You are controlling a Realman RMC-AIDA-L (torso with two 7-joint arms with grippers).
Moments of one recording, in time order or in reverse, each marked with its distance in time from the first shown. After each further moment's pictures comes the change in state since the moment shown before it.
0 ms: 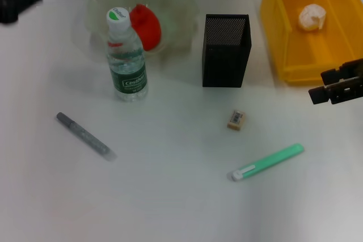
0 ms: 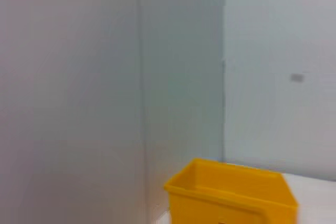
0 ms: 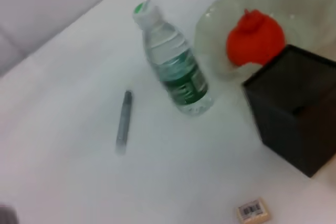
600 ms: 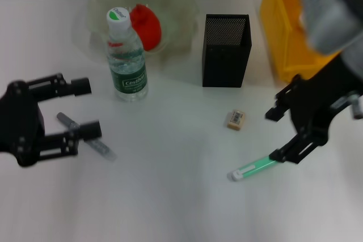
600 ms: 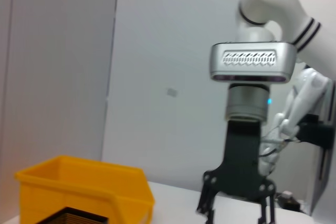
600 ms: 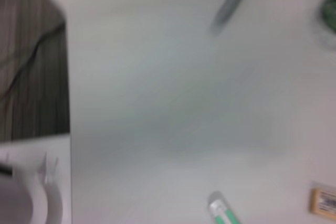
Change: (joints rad) left arm 0.149 -0.026 0.064 -0.279 -0.065 0.275 0.276; right arm 0.134 0.065 -0.593 -0.237 -0.157 -0.042 -0.024
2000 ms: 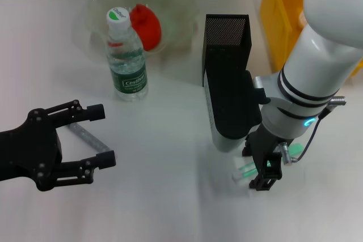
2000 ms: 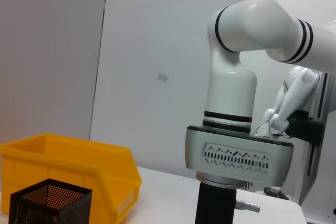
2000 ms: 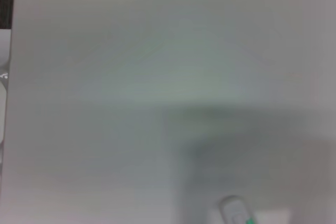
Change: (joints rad) left arm 0.011 0.001 0.052 -0.131 0.036 -0.041 0.117; right arm 0.088 0.011 -0.588 0.358 -0.079 0.438 0.097
